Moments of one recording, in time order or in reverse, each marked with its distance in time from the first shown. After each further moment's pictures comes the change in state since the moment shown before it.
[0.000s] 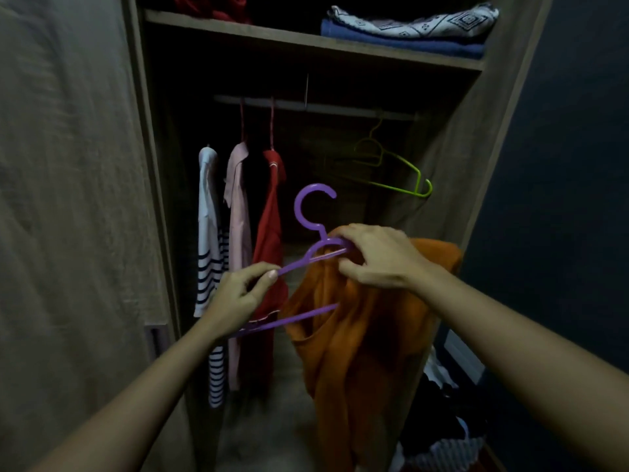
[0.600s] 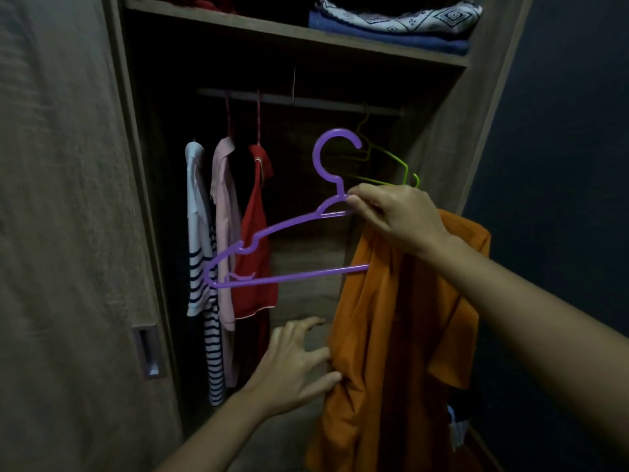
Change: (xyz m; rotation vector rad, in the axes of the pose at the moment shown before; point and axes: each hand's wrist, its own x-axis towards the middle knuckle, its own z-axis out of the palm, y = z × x) left_hand -0.081 -0.013 0.078 0.495 -0.387 0.339; right_hand -0.005 0.008 -0.027 -0.082 0.493 -0.108
